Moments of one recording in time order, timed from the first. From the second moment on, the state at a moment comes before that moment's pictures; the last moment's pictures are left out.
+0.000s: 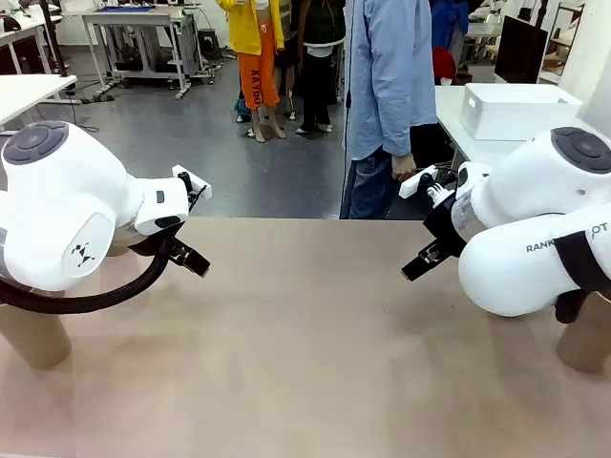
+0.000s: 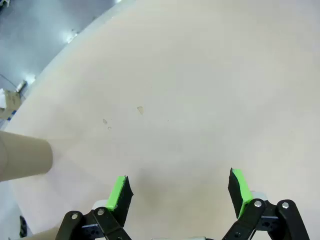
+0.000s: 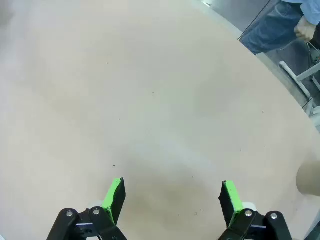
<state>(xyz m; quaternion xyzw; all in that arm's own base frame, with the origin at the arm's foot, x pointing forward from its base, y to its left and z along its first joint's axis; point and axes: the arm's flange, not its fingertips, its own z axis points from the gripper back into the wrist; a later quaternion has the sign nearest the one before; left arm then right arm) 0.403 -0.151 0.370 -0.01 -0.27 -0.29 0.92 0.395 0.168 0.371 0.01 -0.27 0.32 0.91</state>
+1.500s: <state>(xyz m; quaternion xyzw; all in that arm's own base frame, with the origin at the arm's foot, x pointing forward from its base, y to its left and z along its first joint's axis) 0.414 -0.146 0.445 -0.07 -0.22 -0.35 0.91 0.413 0.171 0.462 0.06 -0.28 0.34 0.90</state>
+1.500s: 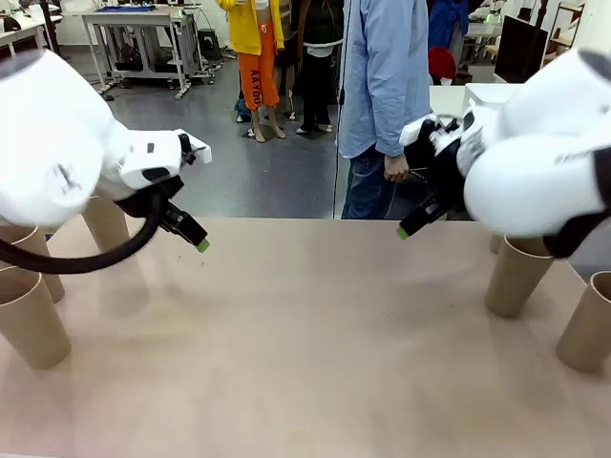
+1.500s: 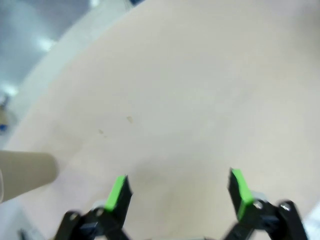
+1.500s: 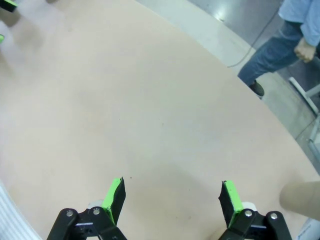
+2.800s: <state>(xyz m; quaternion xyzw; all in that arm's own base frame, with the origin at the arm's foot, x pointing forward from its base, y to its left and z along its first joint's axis) 0.338 0.068 0.475 -0.33 -0.33 -0.58 0.67 0.341 -0.088 0.484 0.25 -0.40 0.45 0.76</state>
